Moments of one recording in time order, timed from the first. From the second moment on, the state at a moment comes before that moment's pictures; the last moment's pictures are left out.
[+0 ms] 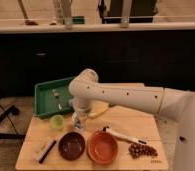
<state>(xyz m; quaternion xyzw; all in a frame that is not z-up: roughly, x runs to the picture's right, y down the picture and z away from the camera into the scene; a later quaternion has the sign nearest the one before) -0.080 0.154 0.729 -0.33 -0.17 -0.22 0.90</state>
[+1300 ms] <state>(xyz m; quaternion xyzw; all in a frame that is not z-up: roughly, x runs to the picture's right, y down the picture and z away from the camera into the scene) -0.092 0.141 0.768 -0.33 -0.20 -0.19 0.90</state>
